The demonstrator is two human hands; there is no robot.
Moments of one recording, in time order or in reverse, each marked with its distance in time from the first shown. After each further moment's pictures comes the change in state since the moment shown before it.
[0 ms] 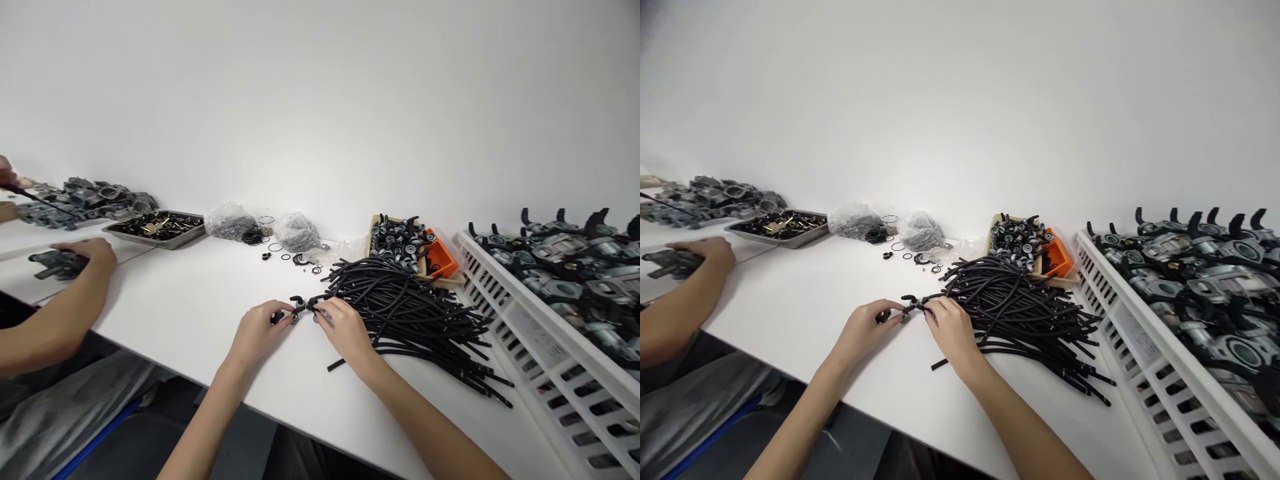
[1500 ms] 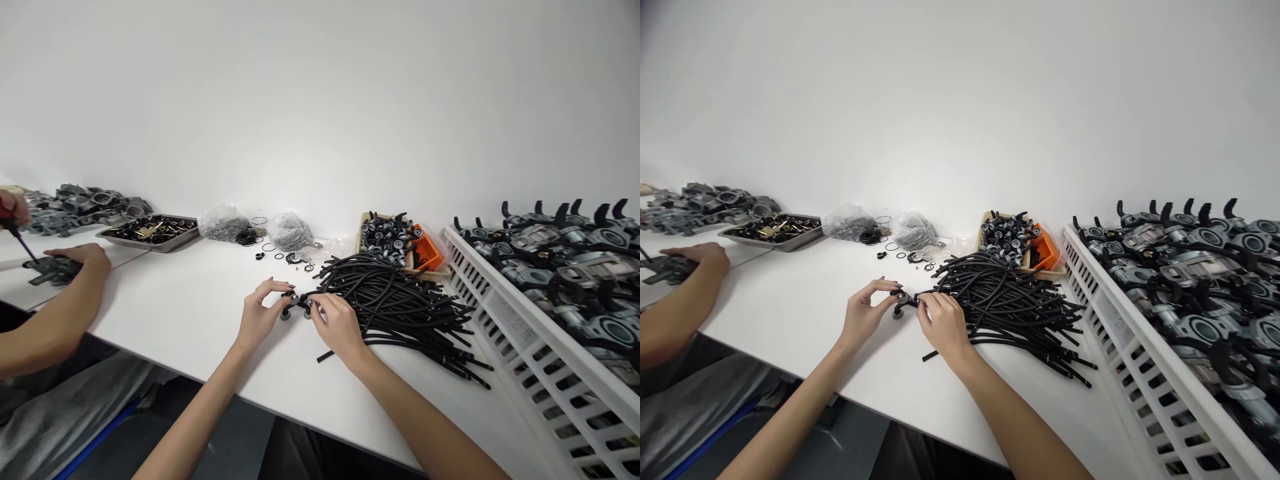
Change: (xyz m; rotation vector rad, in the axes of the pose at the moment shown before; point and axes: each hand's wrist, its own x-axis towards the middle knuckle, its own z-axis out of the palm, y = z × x) left_hand 0.020 0.019 0.014 -0.484 0.327 0.165; right_hand -0.004 -0.003 -0.008 0.036 0.157 -0.060
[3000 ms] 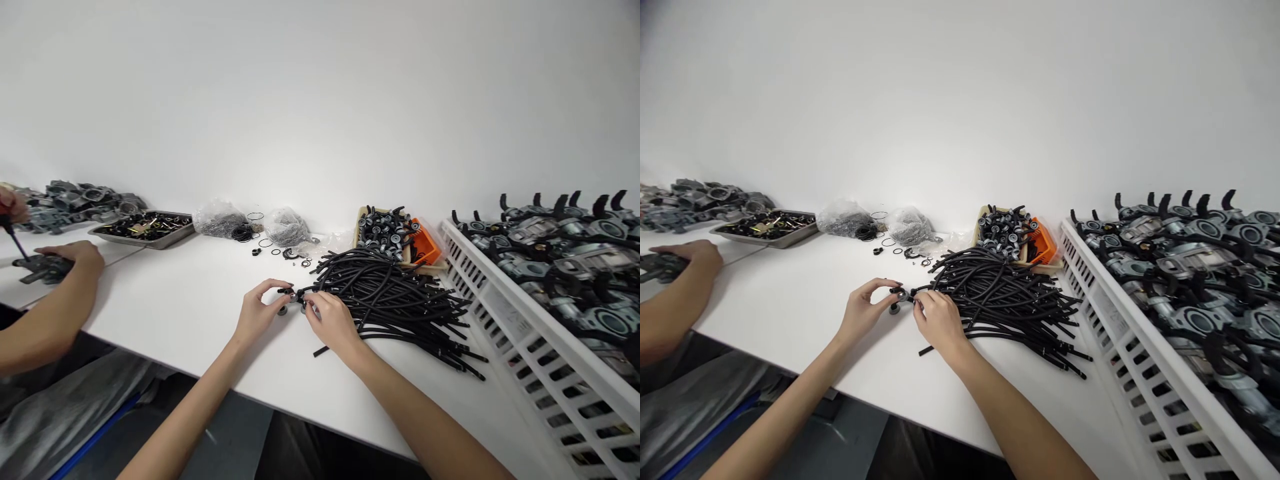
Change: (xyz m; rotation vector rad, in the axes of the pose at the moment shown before) left_hand -0.003 -0.001 0.001 0.003 -0.106 -0.153; right_hand -0.002 0.005 0.006 -0.029 -0.143 0.053
